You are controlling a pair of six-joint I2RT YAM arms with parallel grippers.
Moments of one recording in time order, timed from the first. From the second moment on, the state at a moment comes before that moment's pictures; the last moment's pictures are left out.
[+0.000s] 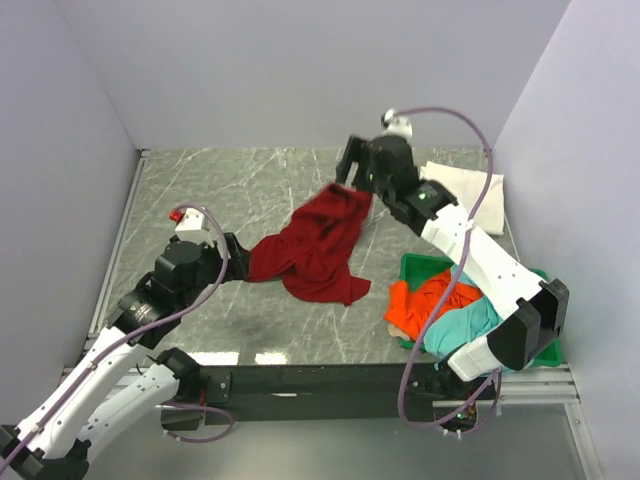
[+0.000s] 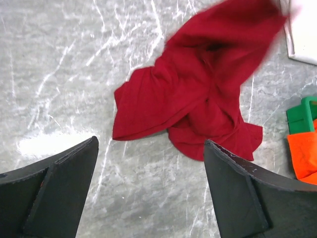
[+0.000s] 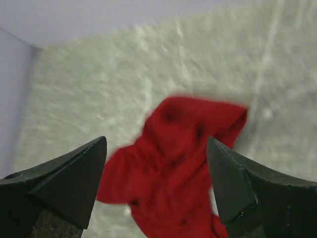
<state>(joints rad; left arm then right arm) -0.57 0.64 0.75 -0.52 -0.28 -0.45 0.60 1.48 1.53 -0.43 0.31 0.54</state>
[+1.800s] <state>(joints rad) -0.40 1.42 0.59 -0.01 -0.10 -0.57 0.67 1.67 1.07 -0.15 0.12 0.68</state>
